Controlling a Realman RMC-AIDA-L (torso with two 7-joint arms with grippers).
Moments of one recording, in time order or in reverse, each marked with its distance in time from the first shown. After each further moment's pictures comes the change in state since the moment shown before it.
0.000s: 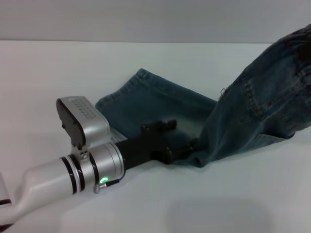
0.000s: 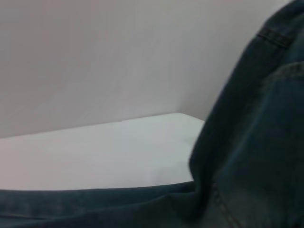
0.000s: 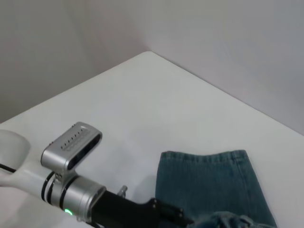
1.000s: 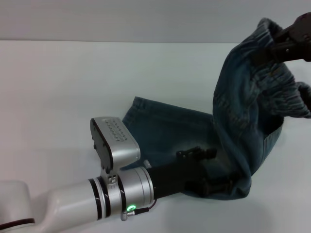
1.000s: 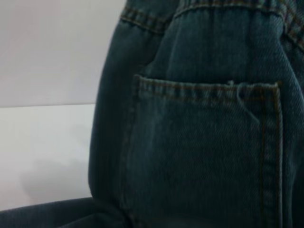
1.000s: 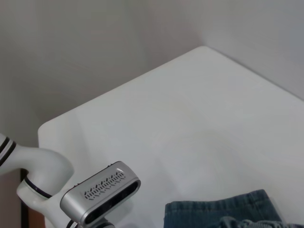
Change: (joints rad) left arm 0.035 0.000 -0.323 -0.165 0.423 -0.058 0.000; right arm 0.096 -0.001 -0.122 0.260 0.022 0.102 -0.064
